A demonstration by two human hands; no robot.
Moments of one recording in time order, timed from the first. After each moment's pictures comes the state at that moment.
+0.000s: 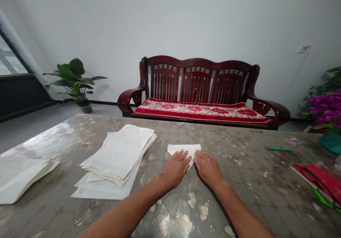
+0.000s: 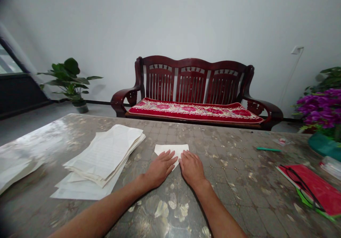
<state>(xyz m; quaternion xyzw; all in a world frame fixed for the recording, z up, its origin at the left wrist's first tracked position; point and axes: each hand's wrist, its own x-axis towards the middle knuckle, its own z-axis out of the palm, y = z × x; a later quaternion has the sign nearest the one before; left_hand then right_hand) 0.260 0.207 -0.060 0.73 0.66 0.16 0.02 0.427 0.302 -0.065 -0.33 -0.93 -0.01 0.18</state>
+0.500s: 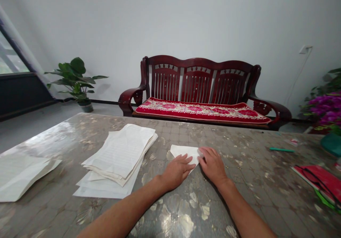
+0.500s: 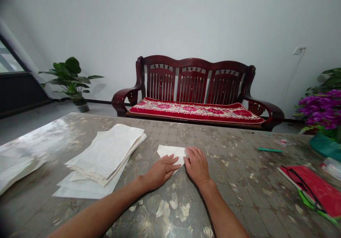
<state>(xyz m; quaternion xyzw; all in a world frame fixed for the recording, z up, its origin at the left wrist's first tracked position) 0.259 0.196 -0.056 0.77 0.60 0.19 0.10 0.437 0.315 -0.061 -0.34 -0.90 -0.01 0.27</state>
